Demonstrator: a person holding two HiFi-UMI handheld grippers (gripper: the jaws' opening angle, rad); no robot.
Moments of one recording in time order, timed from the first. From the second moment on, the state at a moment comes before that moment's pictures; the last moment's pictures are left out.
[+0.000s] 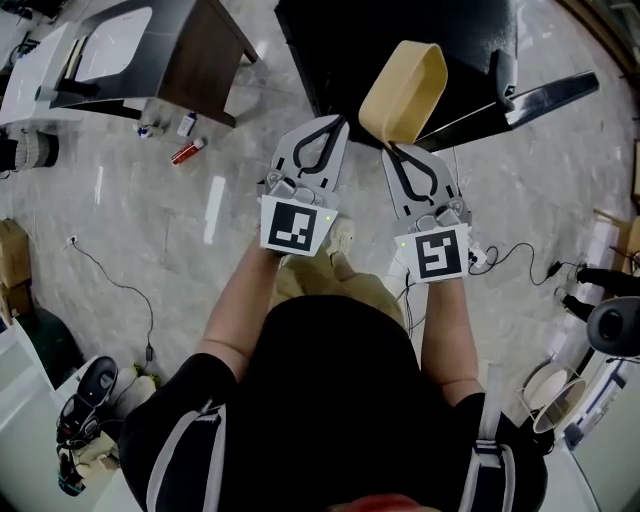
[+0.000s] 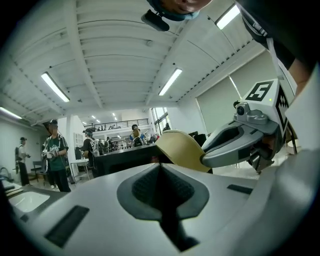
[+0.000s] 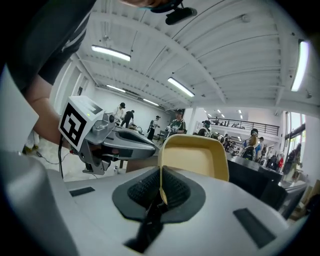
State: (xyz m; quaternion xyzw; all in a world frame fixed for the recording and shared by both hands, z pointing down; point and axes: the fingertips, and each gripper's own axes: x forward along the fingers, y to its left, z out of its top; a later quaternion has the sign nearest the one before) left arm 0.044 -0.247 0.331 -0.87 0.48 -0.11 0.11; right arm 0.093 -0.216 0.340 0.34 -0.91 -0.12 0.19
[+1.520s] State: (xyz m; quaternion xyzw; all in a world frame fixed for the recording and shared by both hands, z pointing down) left arm -0.004 -0.375 0.530 -0.87 0.48 -0.11 0.04; right arm 0.049 -0.355 0.599 0.20 -0.84 -0.12 0.49
